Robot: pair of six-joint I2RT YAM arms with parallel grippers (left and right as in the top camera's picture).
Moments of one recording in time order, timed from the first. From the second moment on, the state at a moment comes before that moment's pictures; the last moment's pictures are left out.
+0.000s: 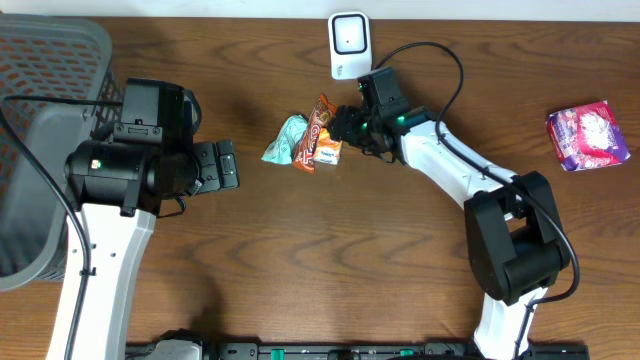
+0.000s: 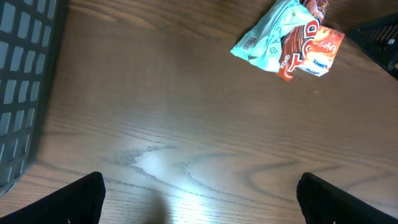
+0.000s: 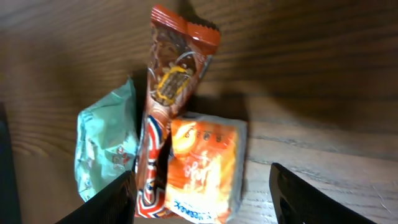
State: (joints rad) left arm -0.12 1.31 1.45 -1.31 0.02 -0.28; right arm 0.44 2.01 1.39 -0.35 -0.23 0.70
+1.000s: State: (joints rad) left arm -0.12 1.31 1.45 -1.31 0.02 -0.28; right arm 0.46 2.11 1.39 -0.35 -0.28 0.74
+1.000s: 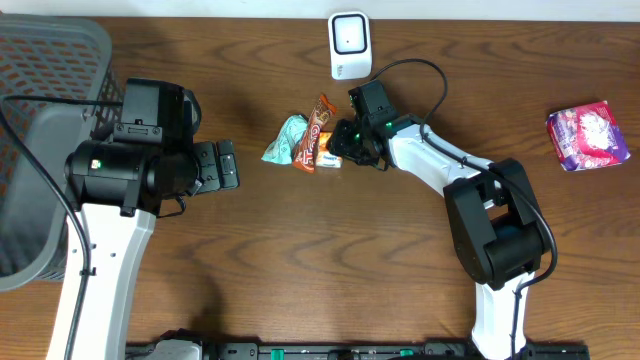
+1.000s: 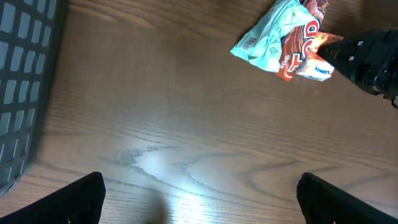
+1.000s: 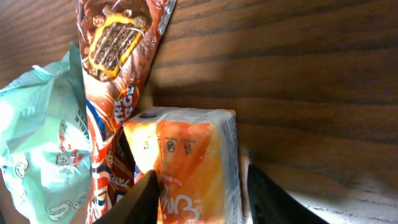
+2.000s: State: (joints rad) left arm -0.12 1.31 1.45 -1.31 0.02 -0.28; right arm 0.07 2.14 1.38 -0.68 -1.23 0.20
